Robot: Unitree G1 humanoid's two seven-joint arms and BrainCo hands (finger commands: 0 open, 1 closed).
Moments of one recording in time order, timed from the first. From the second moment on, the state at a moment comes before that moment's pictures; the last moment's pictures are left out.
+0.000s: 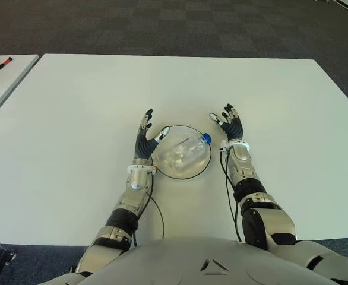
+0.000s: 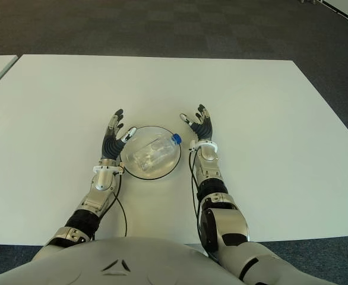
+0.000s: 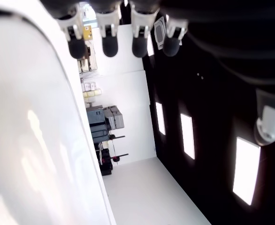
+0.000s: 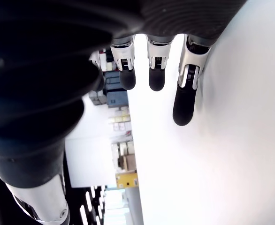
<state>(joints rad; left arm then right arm) -0.07 -0.05 -0.11 0.61 0.22 -0.61 0.32 -0.43 -0.02 -0.14 0.85 0.07 -0.24 -0.10</state>
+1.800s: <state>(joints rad) -0.07 -0.05 -0.06 0.63 0.14 -0.60 0.31 -0.39 -0.01 -0.15 0.78 0.11 -0.25 0.01</state>
